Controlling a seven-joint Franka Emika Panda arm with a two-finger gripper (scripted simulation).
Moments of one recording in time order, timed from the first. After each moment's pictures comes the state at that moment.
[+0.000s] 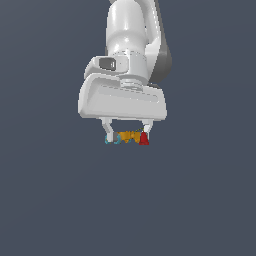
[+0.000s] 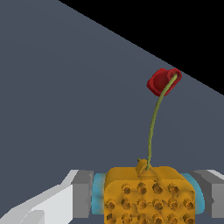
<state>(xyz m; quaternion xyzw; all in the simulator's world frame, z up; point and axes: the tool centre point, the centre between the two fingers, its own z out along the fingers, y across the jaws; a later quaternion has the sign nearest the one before) 0.145 0.003 0.377 0.85 0.25 0.45 0.11</state>
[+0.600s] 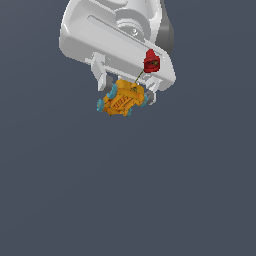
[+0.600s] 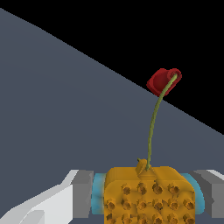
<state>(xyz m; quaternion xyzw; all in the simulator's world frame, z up) 0.134 0.002 0.481 0.79 0.23 0.55 0.13</state>
